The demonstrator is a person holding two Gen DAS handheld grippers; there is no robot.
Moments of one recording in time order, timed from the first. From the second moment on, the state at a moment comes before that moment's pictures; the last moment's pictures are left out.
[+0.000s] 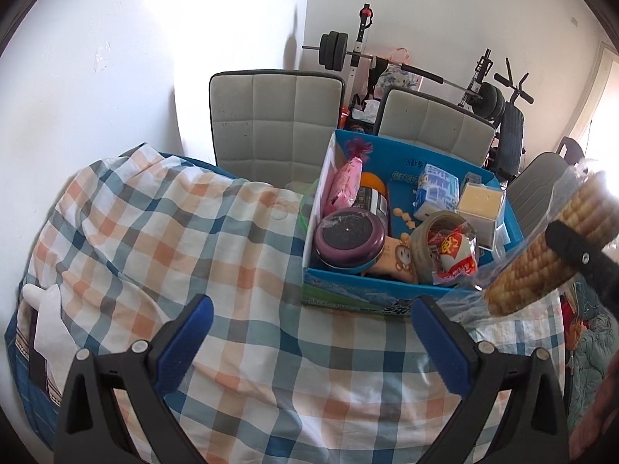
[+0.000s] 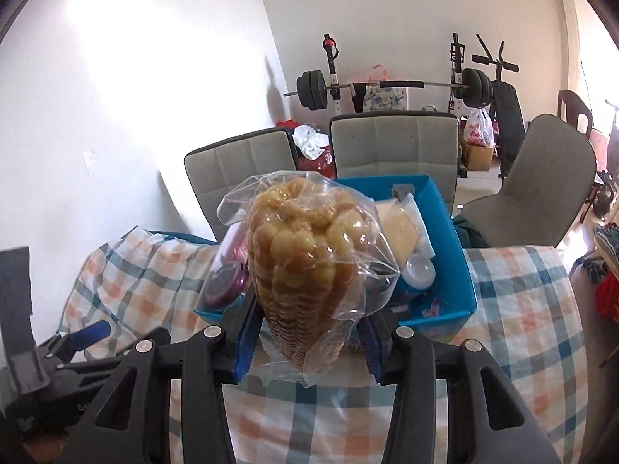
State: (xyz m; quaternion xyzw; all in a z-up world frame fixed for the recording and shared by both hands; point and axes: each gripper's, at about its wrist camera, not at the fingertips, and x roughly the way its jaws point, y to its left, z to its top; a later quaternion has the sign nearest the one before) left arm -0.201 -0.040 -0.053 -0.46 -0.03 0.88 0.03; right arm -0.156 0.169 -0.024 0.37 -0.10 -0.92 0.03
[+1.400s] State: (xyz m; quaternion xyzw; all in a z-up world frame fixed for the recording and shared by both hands) left arm -0.220 -0.057 -0.052 -0.47 -0.05 0.88 -0.01; right arm -0.297 0.171 -0.070 0.50 -0.06 -0.86 0.02
